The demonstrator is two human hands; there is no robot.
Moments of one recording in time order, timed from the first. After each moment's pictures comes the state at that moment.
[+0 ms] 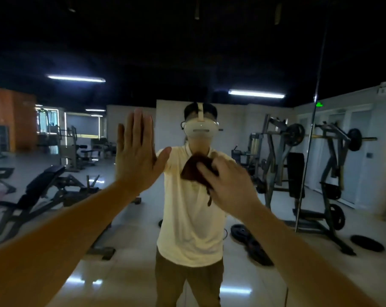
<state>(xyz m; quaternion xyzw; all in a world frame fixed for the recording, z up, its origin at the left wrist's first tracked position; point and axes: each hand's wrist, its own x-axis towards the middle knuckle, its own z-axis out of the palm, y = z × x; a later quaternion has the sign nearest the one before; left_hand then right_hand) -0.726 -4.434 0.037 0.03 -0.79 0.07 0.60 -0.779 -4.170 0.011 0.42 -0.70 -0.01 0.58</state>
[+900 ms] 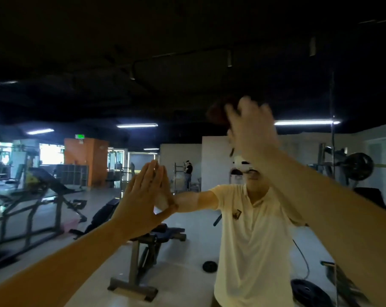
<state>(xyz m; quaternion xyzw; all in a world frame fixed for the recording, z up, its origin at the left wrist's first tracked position) -0.678 -4.443 0.053 0.06 -0.87 0.16 0.47 -0.792 -4.164 0.218 0.29 -0.65 0.04 0.70</state>
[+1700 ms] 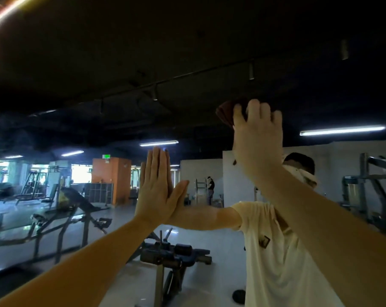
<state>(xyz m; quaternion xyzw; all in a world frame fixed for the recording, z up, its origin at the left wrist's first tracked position) -0.704 -4.518 0.130 0.07 -0.78 0.08 0.62 -0.774 -4.266 0.242 0.22 -0.67 0.13 0.70</state>
